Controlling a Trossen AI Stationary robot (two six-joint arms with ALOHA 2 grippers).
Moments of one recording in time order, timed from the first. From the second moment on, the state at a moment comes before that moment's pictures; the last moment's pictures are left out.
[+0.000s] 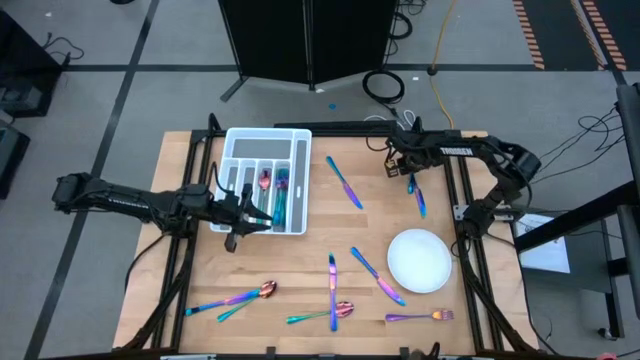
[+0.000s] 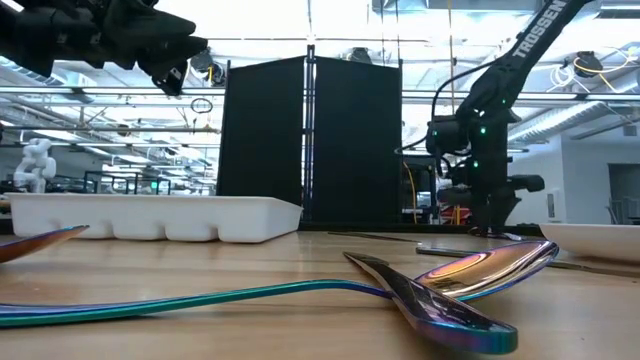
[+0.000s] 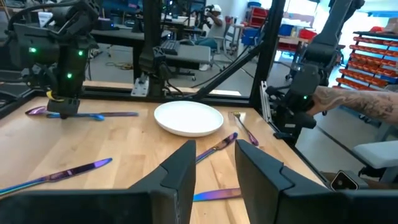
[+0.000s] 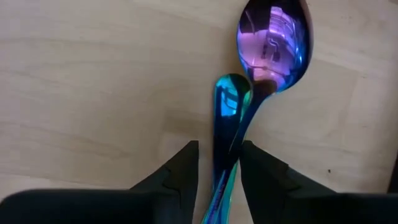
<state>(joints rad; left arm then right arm) -0.06 0.73 0.27 0.41 0.15 -0.10 -0.78 1.65 0.82 -0.58 0.28 0.56</state>
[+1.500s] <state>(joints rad) -0.06 0.66 0.27 0.37 0.05 -0.08 -0.46 1.37 0.82 -0.12 0.05 0.65</state>
